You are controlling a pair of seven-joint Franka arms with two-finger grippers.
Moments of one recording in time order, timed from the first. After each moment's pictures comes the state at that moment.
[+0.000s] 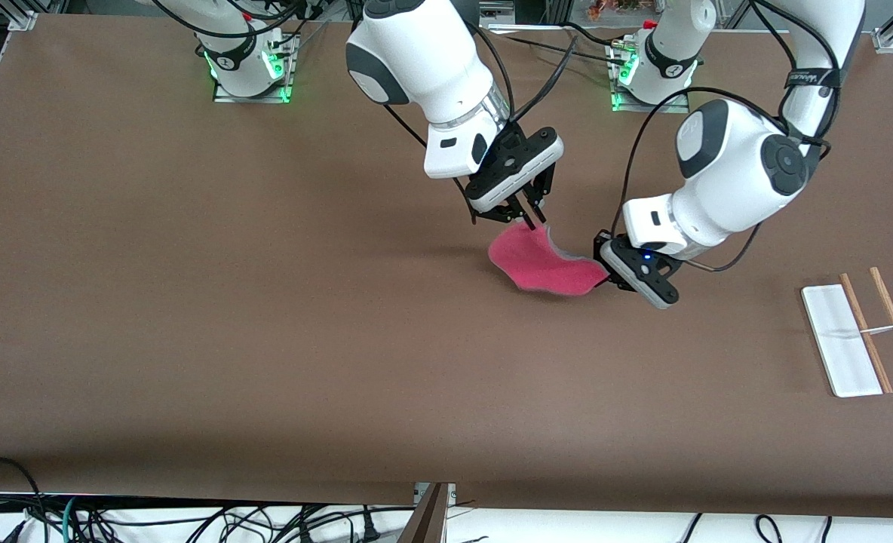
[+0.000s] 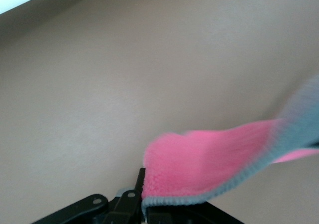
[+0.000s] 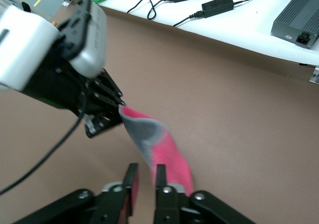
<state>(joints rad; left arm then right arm) 0.07 0.26 -0.38 -1.88 -0.28 2.30 0.55 0.64 0.64 0.29 -1.09 -0.09 2.33 0.35</state>
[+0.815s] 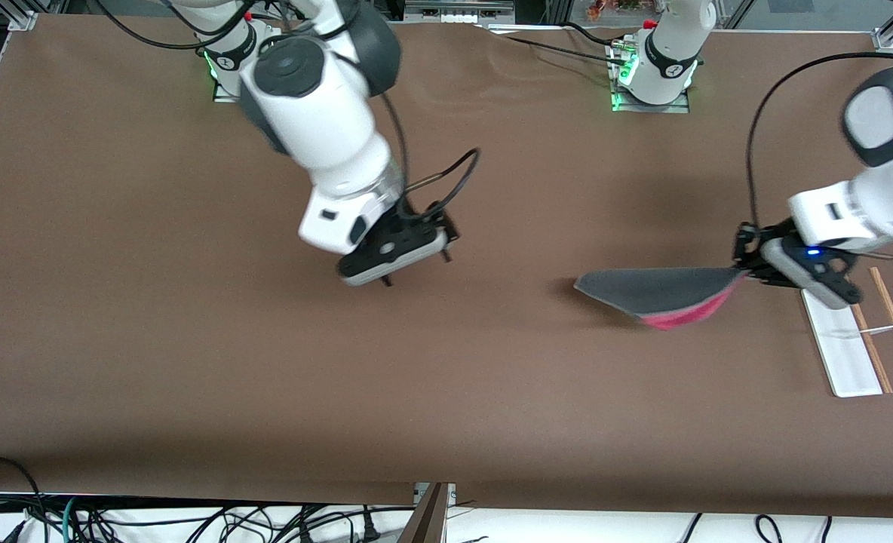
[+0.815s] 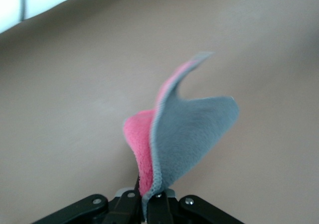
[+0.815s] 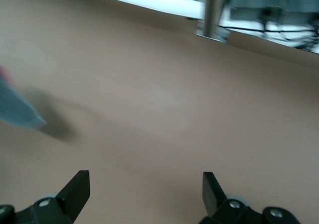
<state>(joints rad) 0.40 0.17 -0.36 -1.77 -0.23 1.98 0.75 0.43 0.59 0.25 -1.07 -0.09 1.96 0.30</state>
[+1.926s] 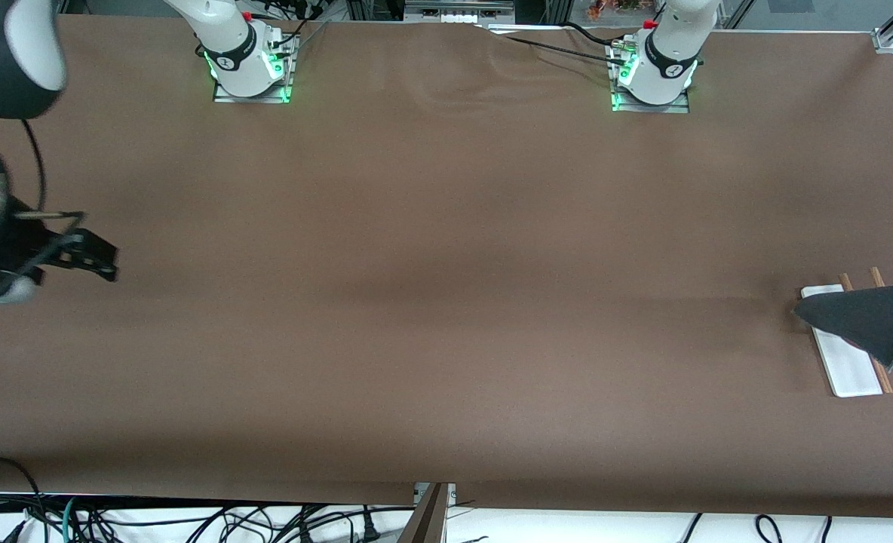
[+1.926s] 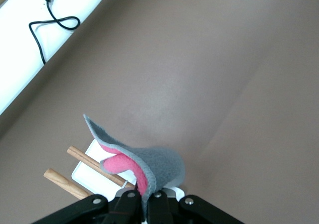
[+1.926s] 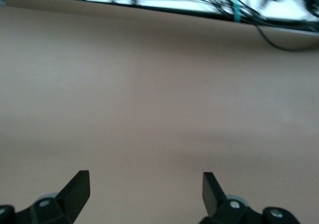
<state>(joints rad) 0.75 0.38 -0.36 -1.54 -0.13 1.98 1.41 0.02 0.32 0.04 -1.22 -0.09 1.64 0.00</state>
